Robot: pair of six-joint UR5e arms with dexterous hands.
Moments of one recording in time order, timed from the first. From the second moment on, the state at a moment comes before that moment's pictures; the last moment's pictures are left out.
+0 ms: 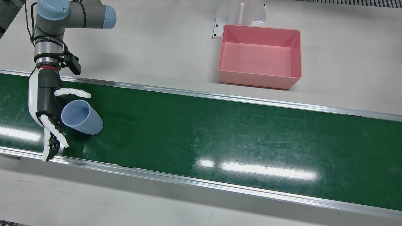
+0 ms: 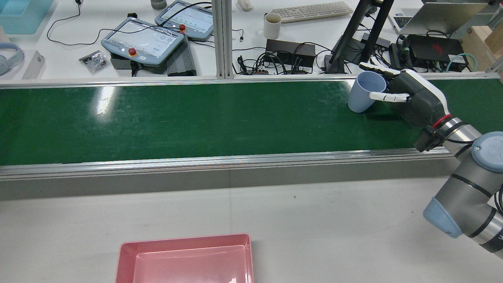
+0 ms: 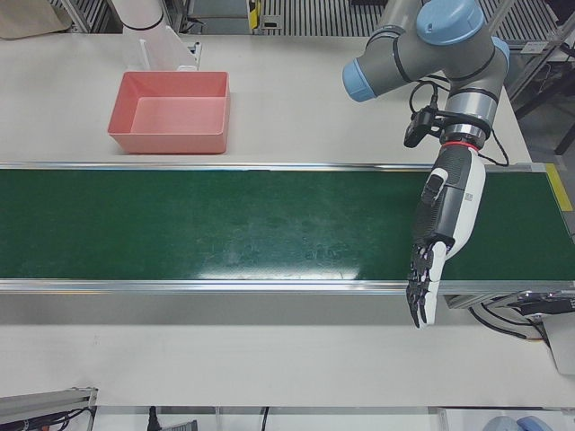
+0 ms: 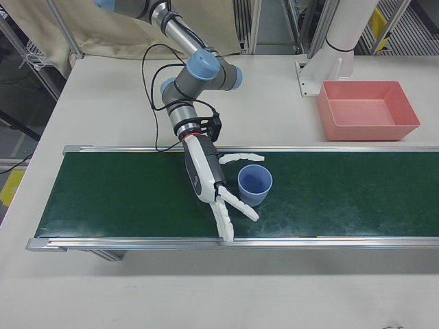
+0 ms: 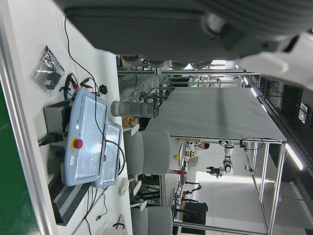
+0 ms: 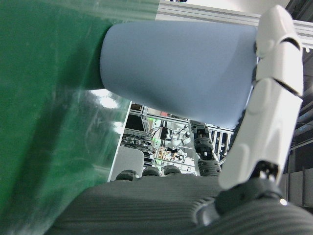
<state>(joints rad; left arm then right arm) -1.41 -1.80 -1.69 0.28 1.80 0.00 0.95 -1.44 1.81 -3.29 -1.27 -0.28</state>
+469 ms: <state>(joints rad) -1.41 -1.80 -1.69 0.28 1.80 0.00 0.95 -1.44 1.80 -3.29 -1.24 -0.28</state>
